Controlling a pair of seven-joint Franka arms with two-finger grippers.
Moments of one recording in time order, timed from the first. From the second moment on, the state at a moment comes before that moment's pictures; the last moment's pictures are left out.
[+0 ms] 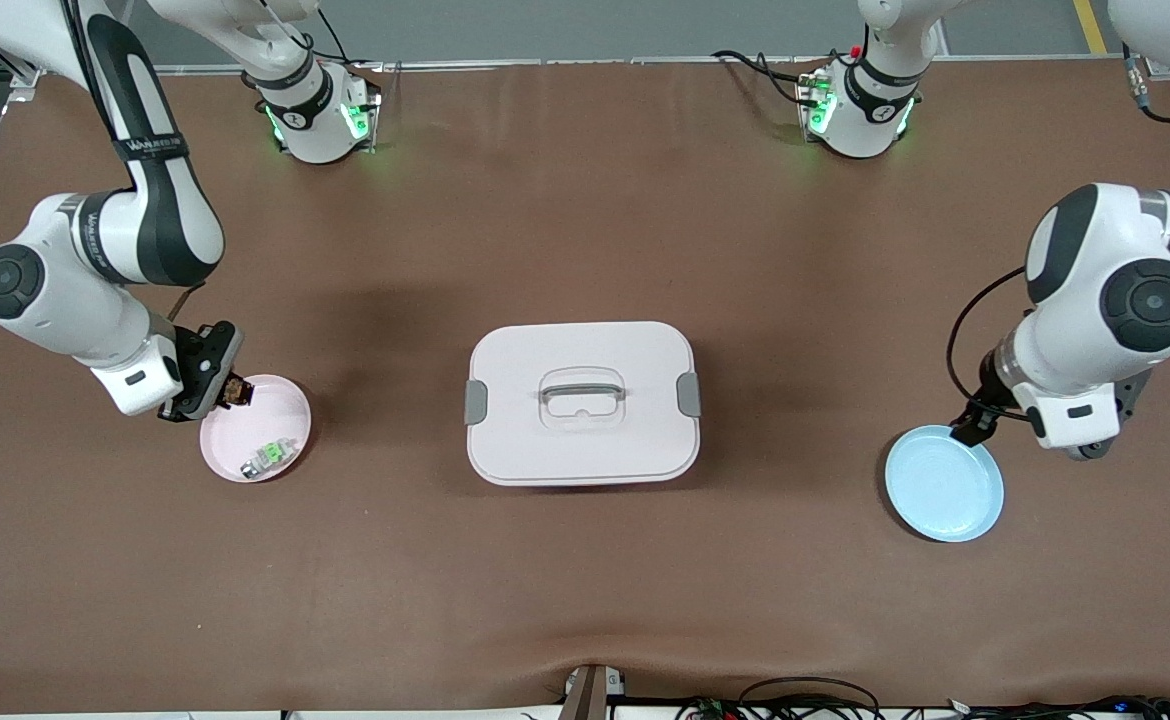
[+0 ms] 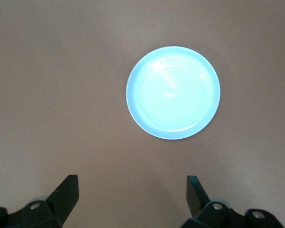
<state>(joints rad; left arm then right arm) 0.44 0.37 -0.64 -1.66 0.39 1.84 -1.23 0.02 0.24 -0.04 -2.06 0.04 2.31 -1.33</state>
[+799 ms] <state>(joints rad) 0.47 0.37 -0.64 -1.69 0.39 1.84 -1.21 -0.01 0.34 -0.04 -2.20 -0.02 2.60 -1.34</state>
